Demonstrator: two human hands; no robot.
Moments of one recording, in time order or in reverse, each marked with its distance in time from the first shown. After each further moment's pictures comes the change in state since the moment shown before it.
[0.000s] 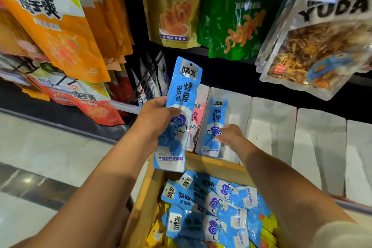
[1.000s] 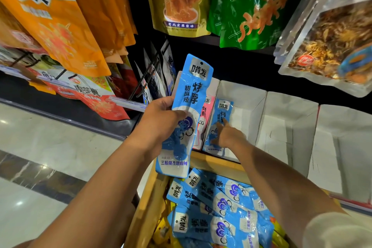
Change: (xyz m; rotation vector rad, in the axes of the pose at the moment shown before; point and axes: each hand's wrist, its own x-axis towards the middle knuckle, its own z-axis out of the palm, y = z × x) left_hand 0.009 -0.010 0.000 0.032 -0.020 -0.037; right_hand 0.034 0.010 0.044 -1.236 -0.222 -0.342
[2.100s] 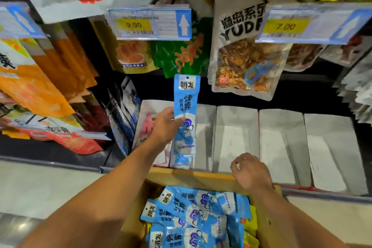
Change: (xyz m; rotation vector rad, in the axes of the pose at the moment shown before) left_hand 0.051 -0.004 0.122 0.176 -0.049 0.295; right_hand -0.164 0.177 0.034 0.195 0.509 0.112
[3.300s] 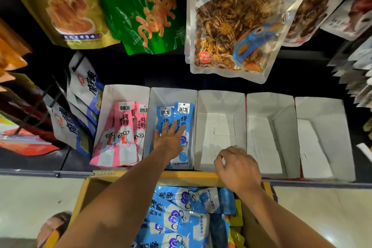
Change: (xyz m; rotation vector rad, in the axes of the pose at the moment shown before) left_hand 0.089 -0.177 0.109 1.327 -0.491 0.040; right_hand 0.005 0.001 0.014 -0.039 0.139 0.001
